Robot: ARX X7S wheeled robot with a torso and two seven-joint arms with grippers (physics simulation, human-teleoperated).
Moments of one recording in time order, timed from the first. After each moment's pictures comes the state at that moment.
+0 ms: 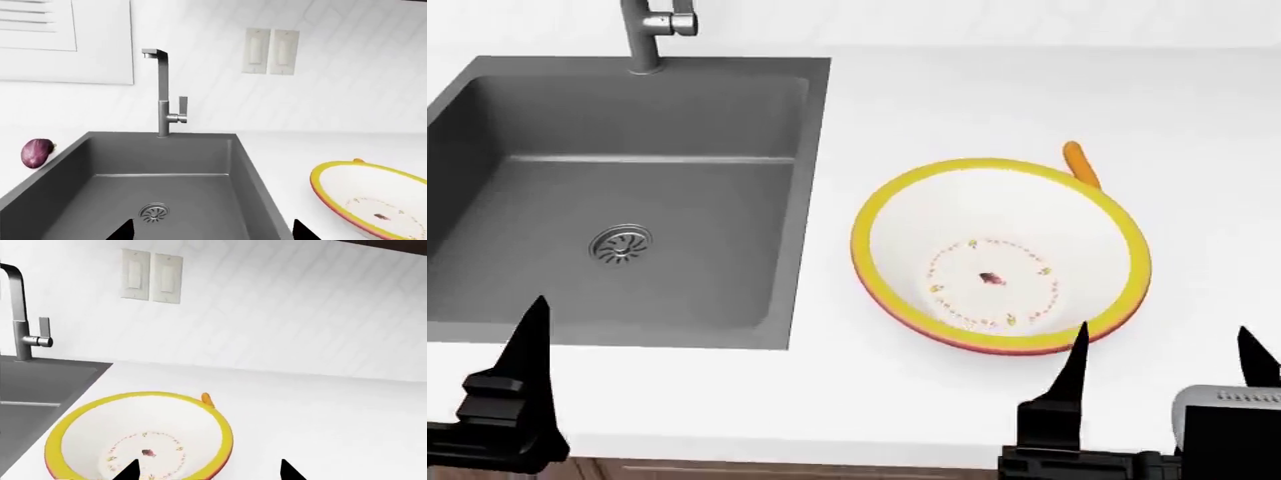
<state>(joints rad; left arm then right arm) -0.33 -0.23 -0.20 0.97 -0.68 -1.22 -0.30 0.20 0.36 0.17 -0.89 0.40 1.04 0.24</state>
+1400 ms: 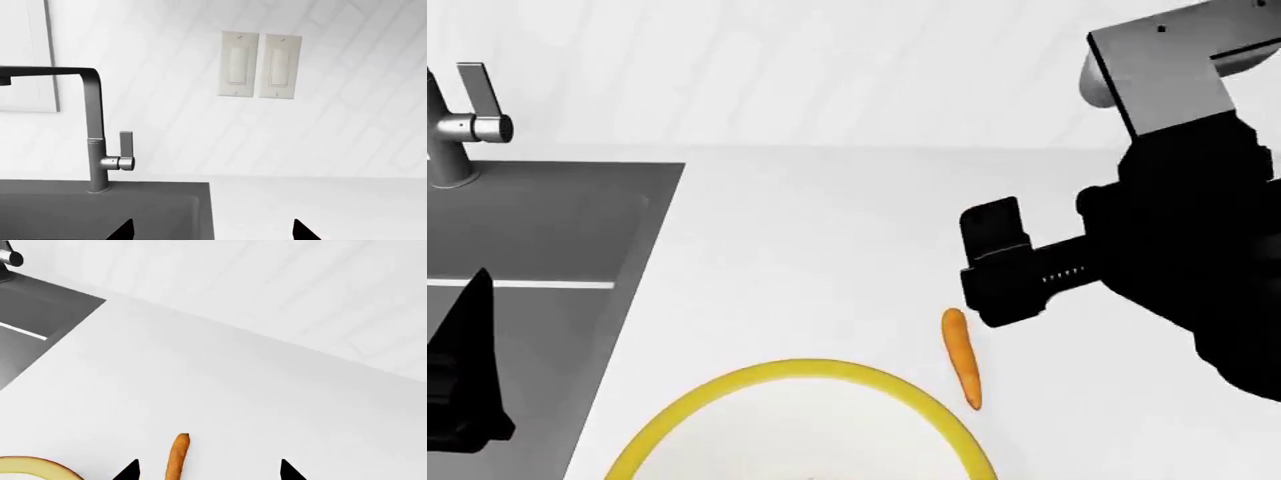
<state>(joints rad) -0.41 -0.31 -0.36 0.98 -0.97 -1.30 -0.44 1.33 0.67 -0.36 0.01 1.54 1.53 0.63</state>
